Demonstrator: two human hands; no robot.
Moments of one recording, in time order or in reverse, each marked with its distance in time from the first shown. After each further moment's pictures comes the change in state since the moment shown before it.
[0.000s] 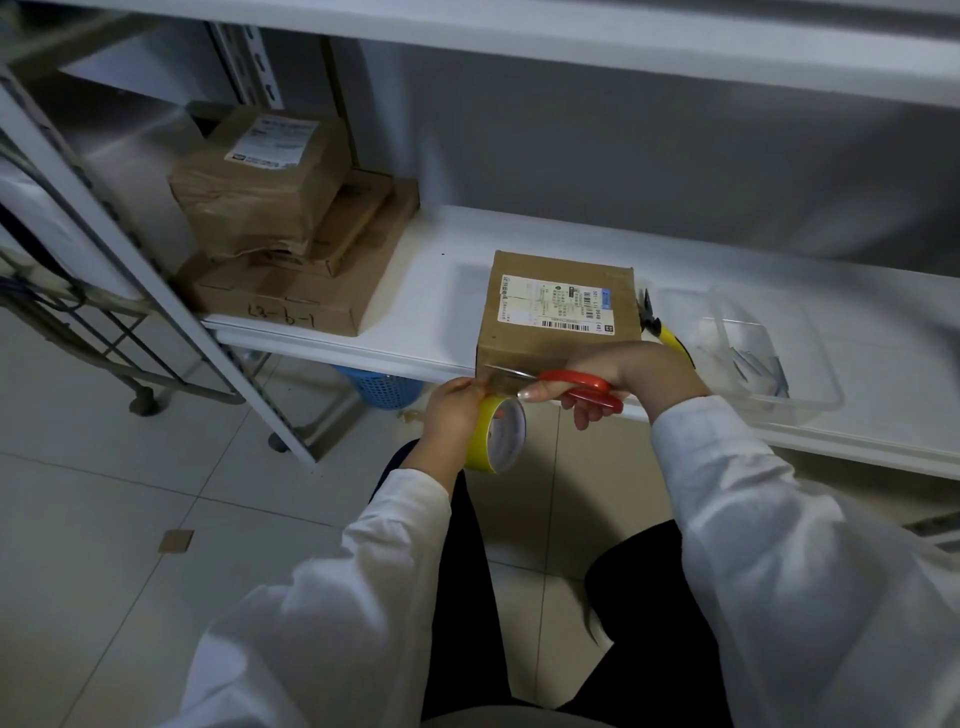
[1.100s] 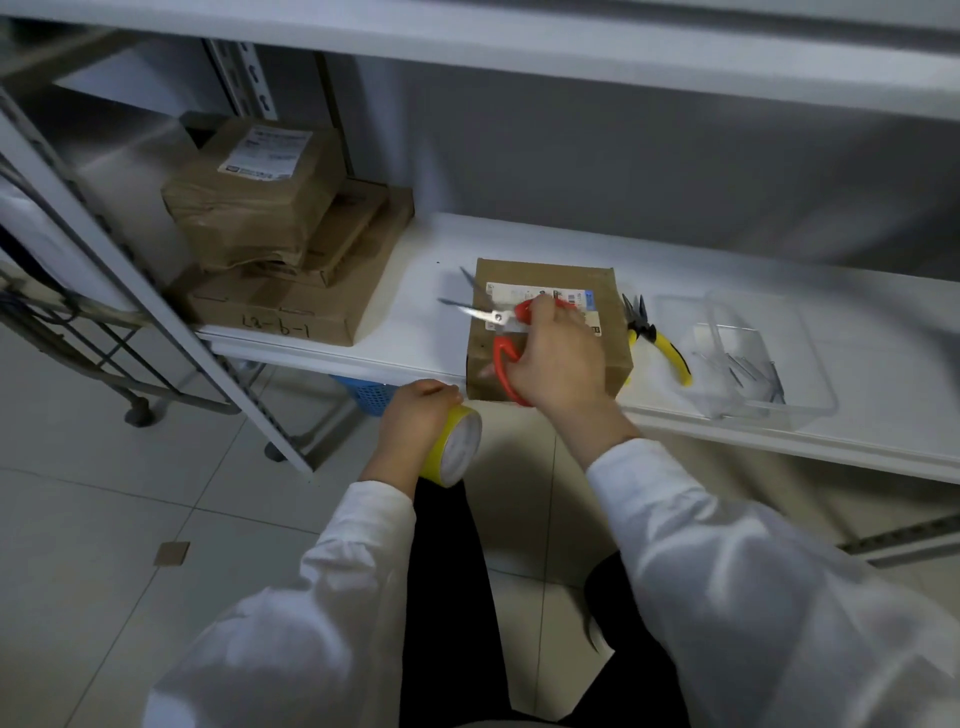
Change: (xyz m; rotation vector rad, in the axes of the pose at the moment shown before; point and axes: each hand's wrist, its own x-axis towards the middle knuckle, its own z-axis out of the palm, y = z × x) left_hand -0.007 0.004 -0.038 0.119 0.105 0.119; right_hand 0.002 -0.030 0.038 -0.279 1.065 -0.362
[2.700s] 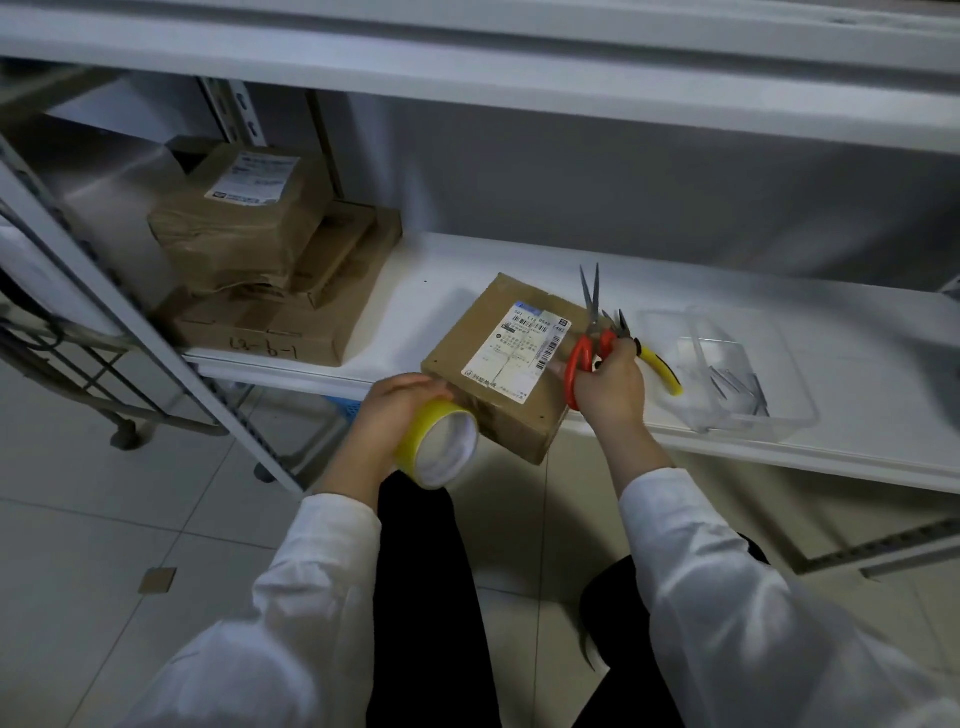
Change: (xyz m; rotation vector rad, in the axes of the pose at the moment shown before) left_hand -0.008 0.034 -0.021 -0.179 -0.160 -0.044; right_hand -0.003 0.054 0.002 0.598 0.011 0.621
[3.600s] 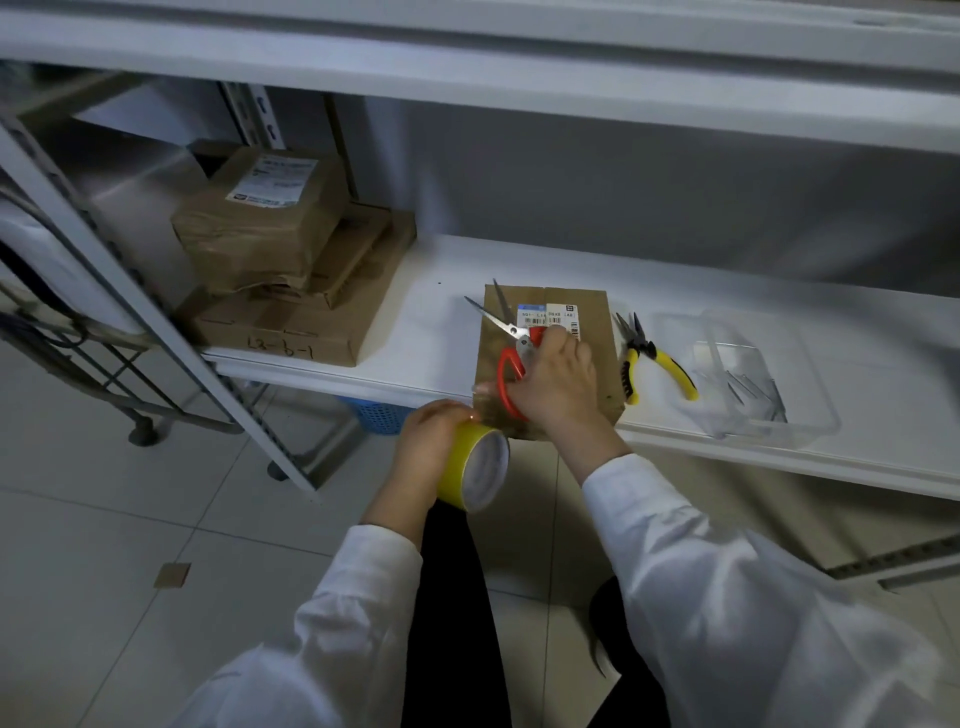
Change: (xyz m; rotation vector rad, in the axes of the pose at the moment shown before) left_hand -0.014 -0.022 0.026 -0.178 0.088 -0.024; right_hand -0.020 -0.032 0.039 -0.456 -0.105 -0.353
